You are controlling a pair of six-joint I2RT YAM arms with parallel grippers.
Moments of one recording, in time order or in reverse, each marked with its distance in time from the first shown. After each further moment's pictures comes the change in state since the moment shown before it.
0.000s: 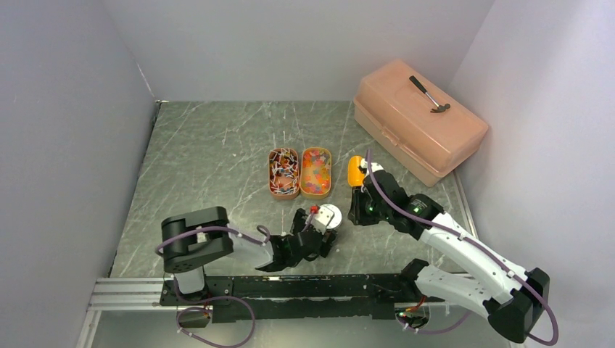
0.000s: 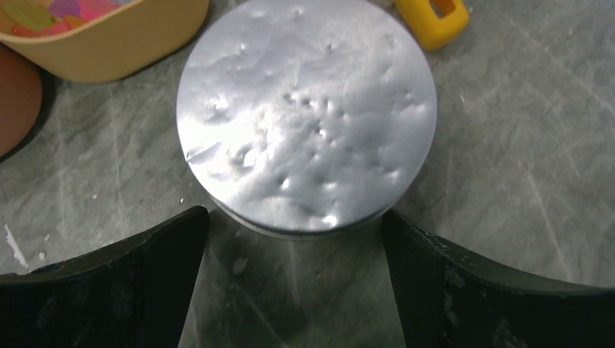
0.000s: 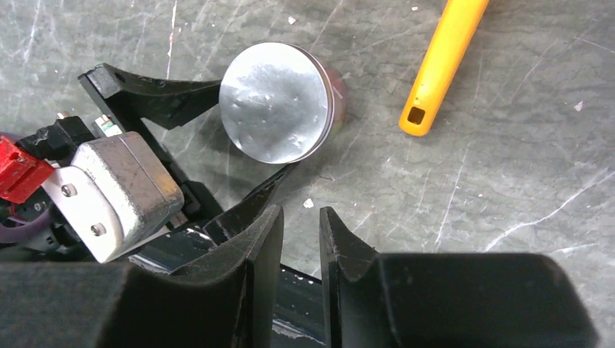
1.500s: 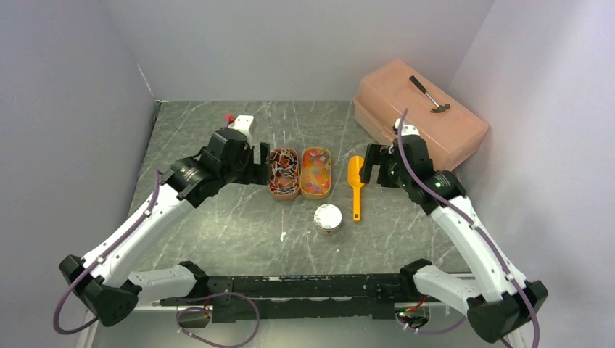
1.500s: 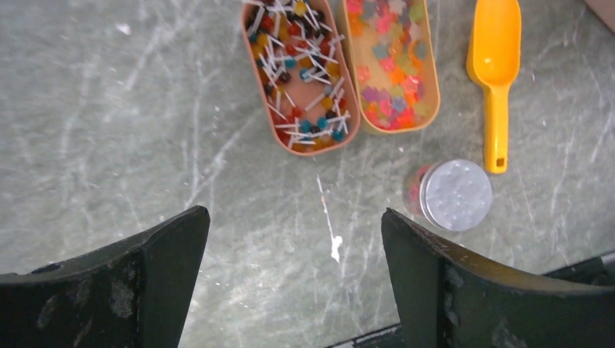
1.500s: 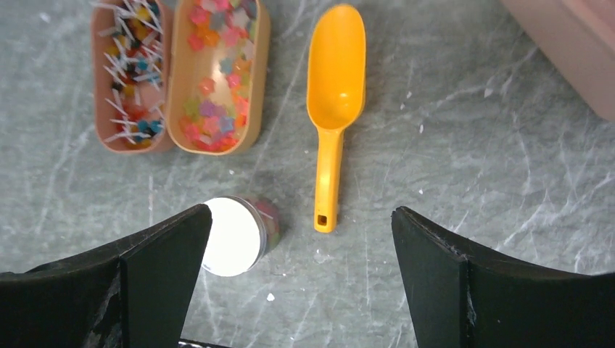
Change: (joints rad) left arm 0.649 -0.617 0.645 -1.434 0.409 -0.059; right arm -0.305 0.118 0.265 -0.020 0.087 -0.129
